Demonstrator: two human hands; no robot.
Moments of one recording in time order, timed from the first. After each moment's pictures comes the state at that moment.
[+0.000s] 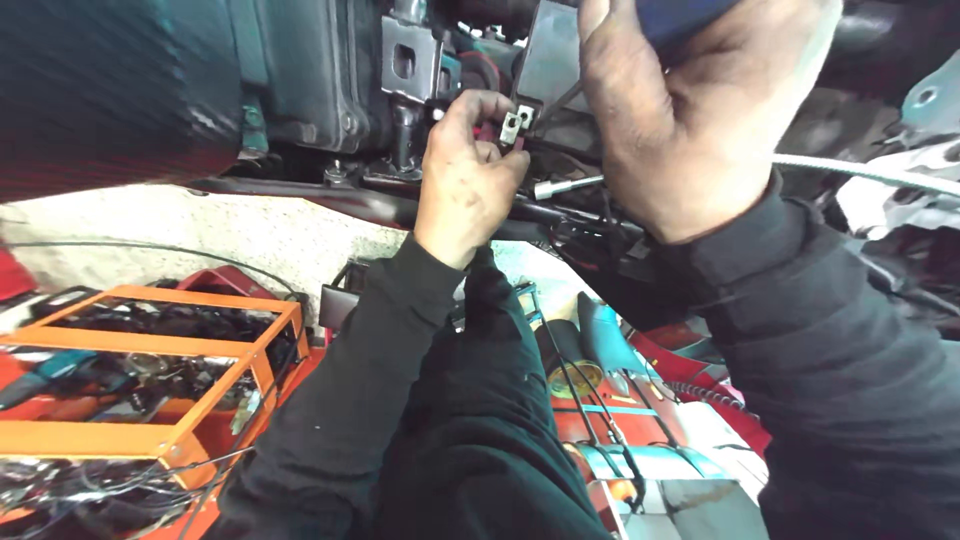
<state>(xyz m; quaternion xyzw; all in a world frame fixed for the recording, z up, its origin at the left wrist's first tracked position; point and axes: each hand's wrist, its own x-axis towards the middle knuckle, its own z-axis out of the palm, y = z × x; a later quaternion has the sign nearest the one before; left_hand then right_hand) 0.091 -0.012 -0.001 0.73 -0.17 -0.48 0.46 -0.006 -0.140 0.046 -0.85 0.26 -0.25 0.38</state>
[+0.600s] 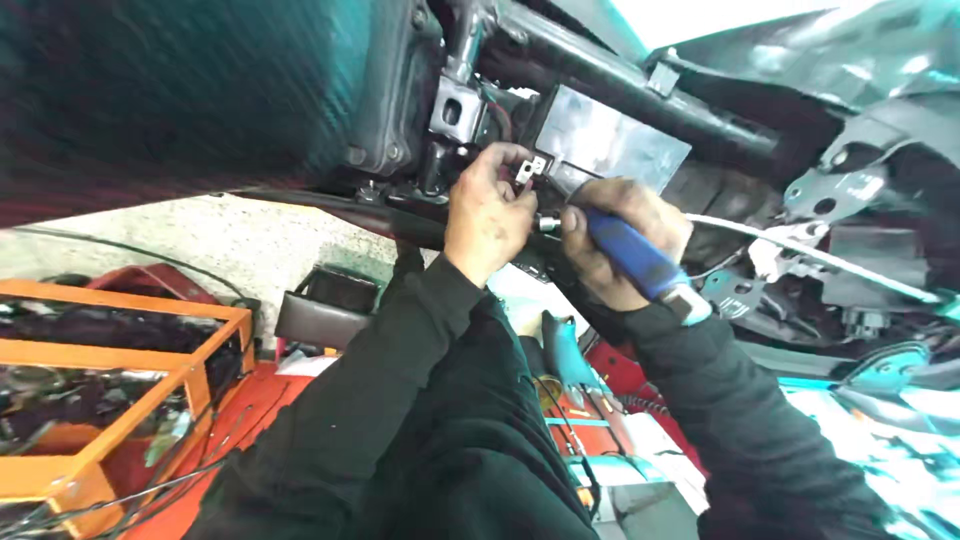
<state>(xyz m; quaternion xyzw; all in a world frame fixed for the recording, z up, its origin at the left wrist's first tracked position) 0.090 -0.008 -0.001 0.72 -0.16 -0.47 0.48 -0.046 -0.109 0.042 -0.89 0.15 -0.20 0.37</state>
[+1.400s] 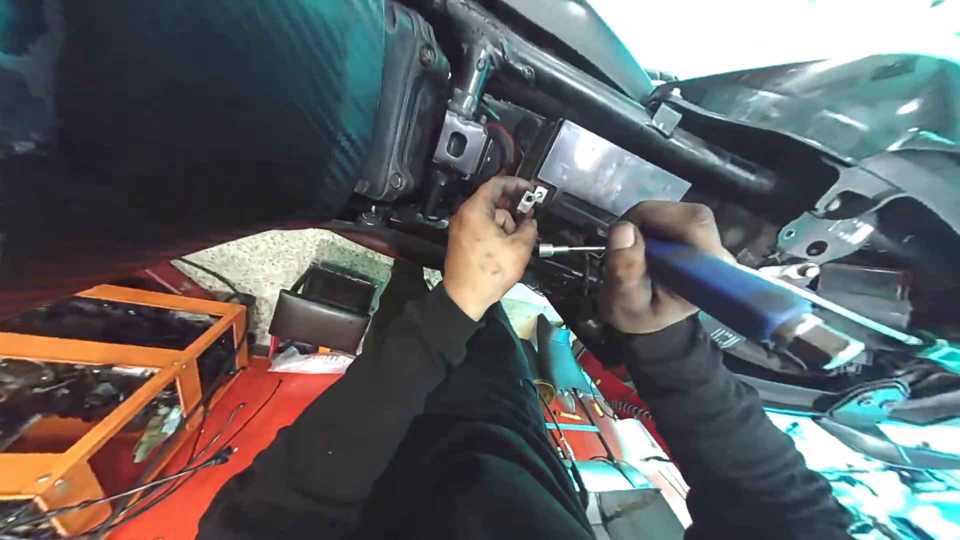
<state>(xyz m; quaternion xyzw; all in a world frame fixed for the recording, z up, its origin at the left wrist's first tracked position) 0.087 -0.001 0.006 0.72 -0.12 -0.48 0.48 -0.037 -0.116 0.036 -0.83 0.22 -0.33 0.39</state>
